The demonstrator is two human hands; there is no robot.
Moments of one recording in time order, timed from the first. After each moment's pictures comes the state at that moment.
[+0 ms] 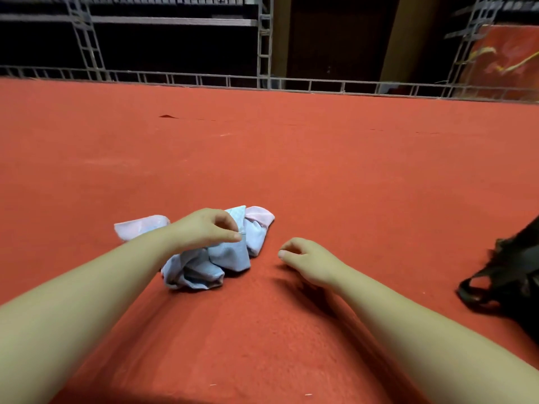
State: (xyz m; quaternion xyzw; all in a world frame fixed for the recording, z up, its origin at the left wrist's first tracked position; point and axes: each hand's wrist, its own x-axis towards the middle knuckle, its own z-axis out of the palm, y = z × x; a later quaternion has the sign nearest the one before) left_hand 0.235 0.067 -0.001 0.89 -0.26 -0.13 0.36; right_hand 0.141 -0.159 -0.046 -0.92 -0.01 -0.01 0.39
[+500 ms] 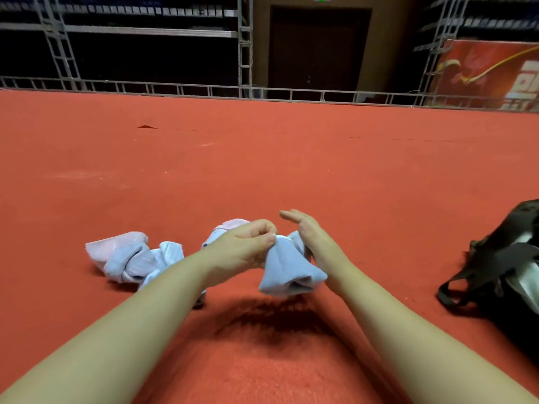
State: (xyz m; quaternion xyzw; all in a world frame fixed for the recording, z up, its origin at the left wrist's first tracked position) left_hand 0.171 -0.003 0.008 0.62 -0.34 -0.29 0.64; right_hand 0.126 -0.173 -0.022 -0.79 -0.03 -0.10 0.60
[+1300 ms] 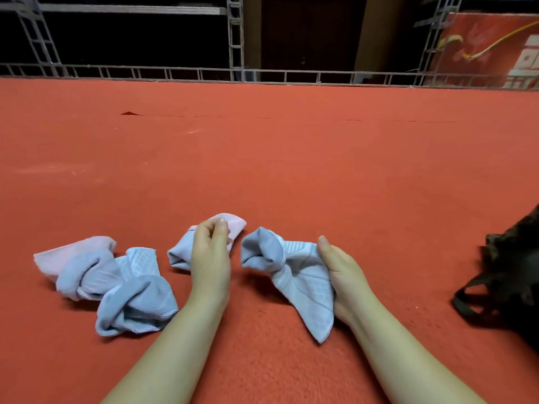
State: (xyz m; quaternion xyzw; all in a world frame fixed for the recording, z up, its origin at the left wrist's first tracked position) left_hand 0.203 -0.051 -0.042 0.61 -0.04 0.10 0.78; right_hand 0.134 -0.220 -0.072 -0.51 0.06 -0.06 0.86
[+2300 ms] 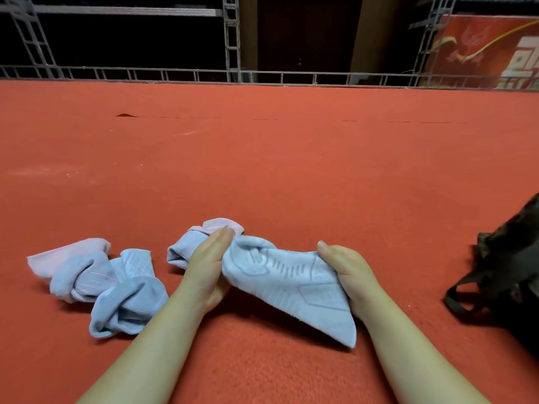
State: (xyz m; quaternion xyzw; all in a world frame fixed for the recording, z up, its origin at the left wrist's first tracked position) left_hand 0.202 -0.045 -0.043 0.55 -0.07 -0.19 0.81; right_hand 0.117 -0.242 -0.060 -0.66 0.12 -0.10 0.74
